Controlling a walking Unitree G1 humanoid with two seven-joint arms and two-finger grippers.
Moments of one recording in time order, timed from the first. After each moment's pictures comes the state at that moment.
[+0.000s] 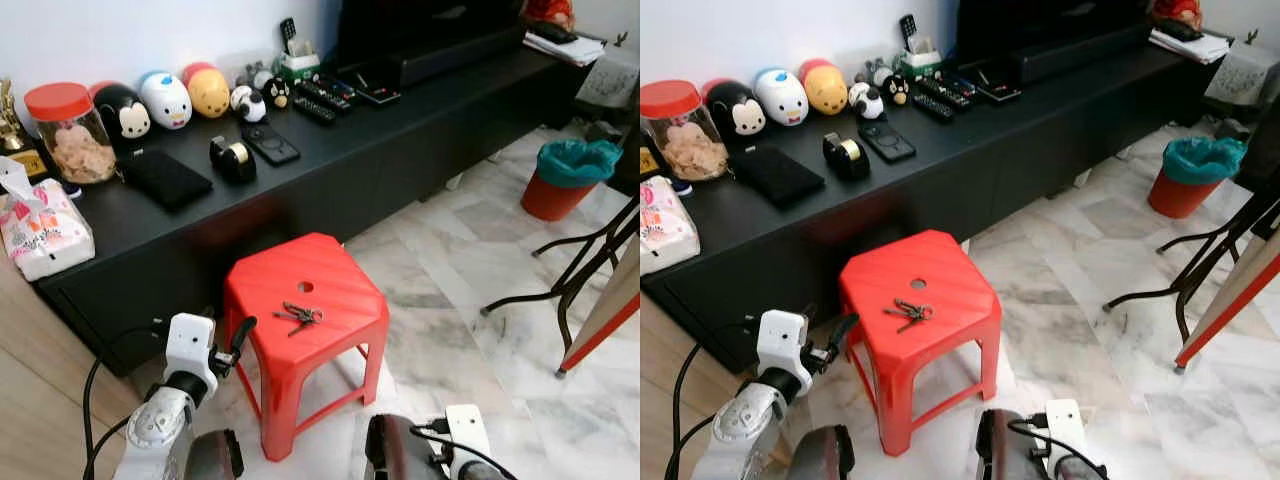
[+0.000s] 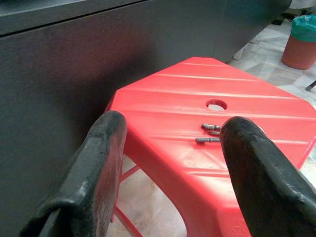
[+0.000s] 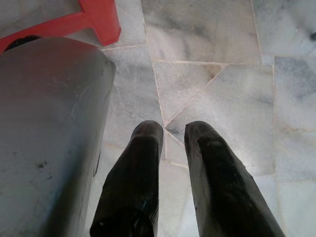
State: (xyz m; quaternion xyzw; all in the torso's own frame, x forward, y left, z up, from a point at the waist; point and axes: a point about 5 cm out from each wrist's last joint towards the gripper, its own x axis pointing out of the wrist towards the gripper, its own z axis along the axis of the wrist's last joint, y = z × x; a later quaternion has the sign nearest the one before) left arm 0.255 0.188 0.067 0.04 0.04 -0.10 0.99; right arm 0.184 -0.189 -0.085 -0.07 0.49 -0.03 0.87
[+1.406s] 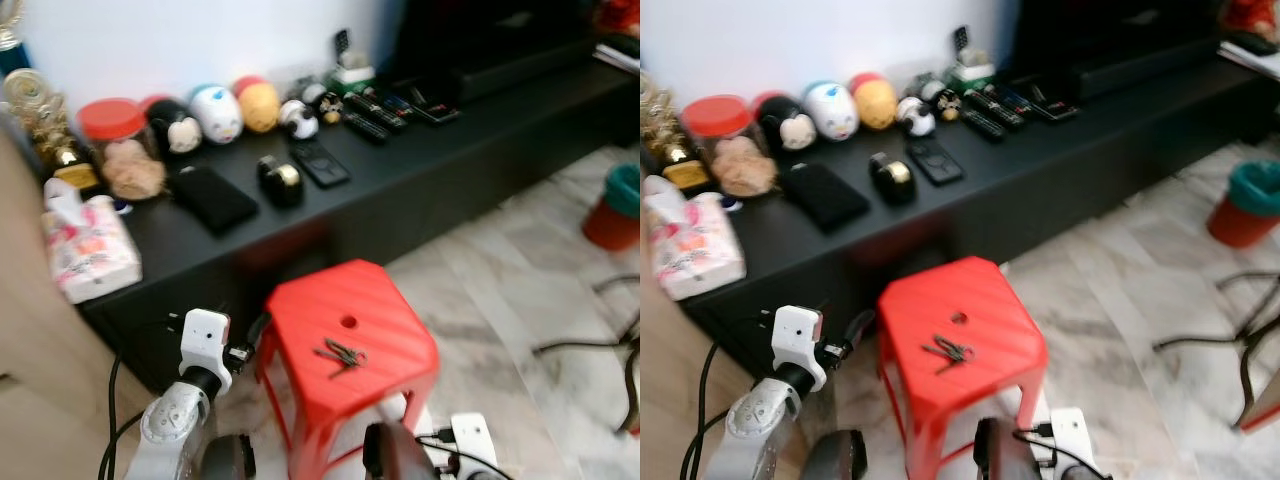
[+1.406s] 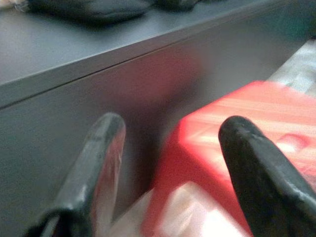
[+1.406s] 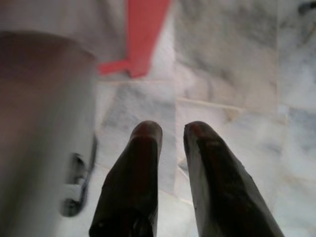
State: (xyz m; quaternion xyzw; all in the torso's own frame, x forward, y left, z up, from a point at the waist) left arm 0.255 0.185 0.071 0.05 0.03 -0.11 0.99; right arm 0.177 -0.193 -0.088 -0.07 0.50 -0.03 0.86
